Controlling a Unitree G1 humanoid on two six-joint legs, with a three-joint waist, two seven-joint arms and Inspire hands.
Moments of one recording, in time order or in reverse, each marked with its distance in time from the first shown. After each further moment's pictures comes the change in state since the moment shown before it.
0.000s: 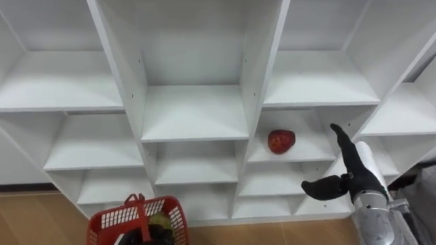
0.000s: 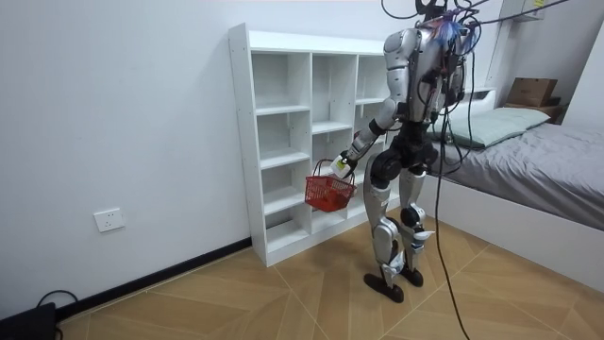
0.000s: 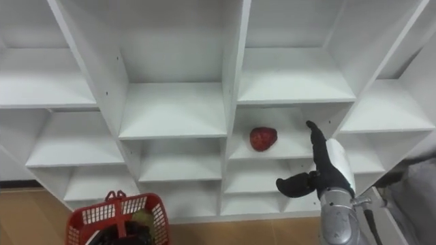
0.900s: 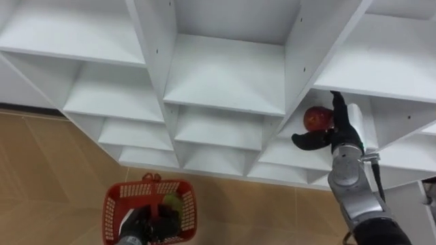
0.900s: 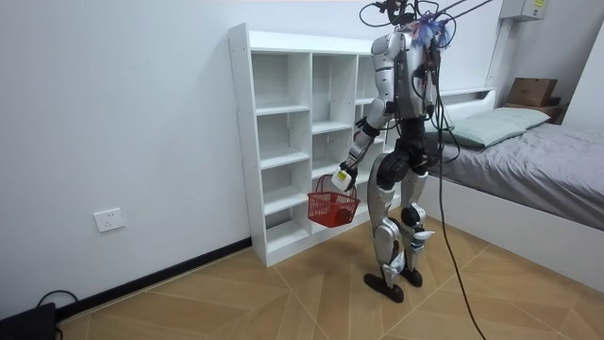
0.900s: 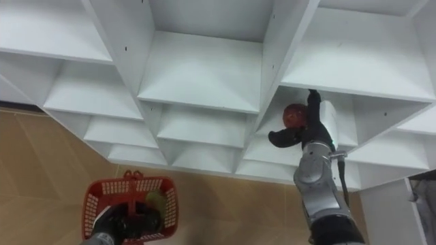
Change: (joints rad) left arm -0.243 0.027 -0.059 0.238 0.020 -0.043 -0.024; right arm -0.458 -0.042 0.101 0.526 0.192 -0.093 -0.300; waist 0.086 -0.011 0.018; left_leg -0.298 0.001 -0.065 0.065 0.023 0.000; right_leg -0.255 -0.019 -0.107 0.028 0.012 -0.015
